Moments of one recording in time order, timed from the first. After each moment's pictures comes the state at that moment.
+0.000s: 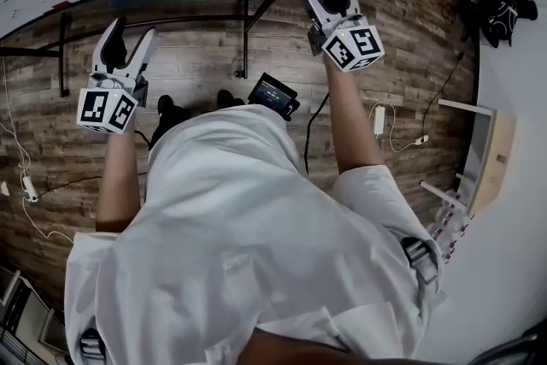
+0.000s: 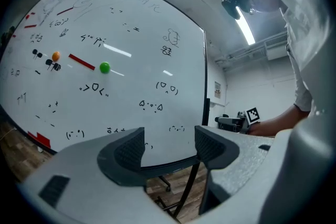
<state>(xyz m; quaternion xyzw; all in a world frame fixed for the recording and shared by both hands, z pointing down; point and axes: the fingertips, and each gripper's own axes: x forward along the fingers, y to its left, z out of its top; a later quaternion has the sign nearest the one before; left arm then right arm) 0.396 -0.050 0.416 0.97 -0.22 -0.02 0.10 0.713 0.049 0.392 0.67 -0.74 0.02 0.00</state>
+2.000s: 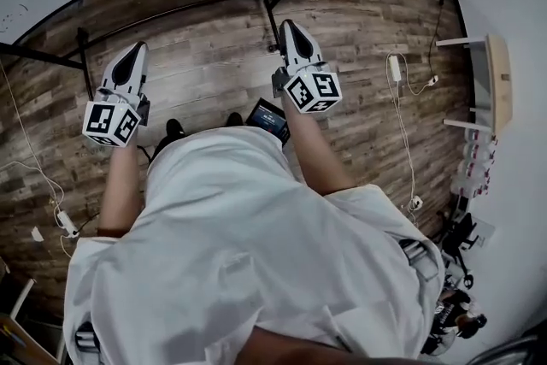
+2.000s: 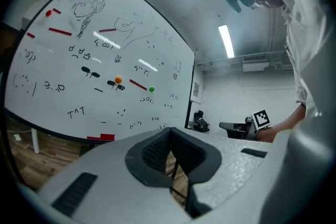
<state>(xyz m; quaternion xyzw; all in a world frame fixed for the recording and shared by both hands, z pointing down) 0.018 -0.091 0.424 0.99 -0.09 0.01 0.12 0.253 0.096 0.422 0.82 -0.56 0.08 -0.07</state>
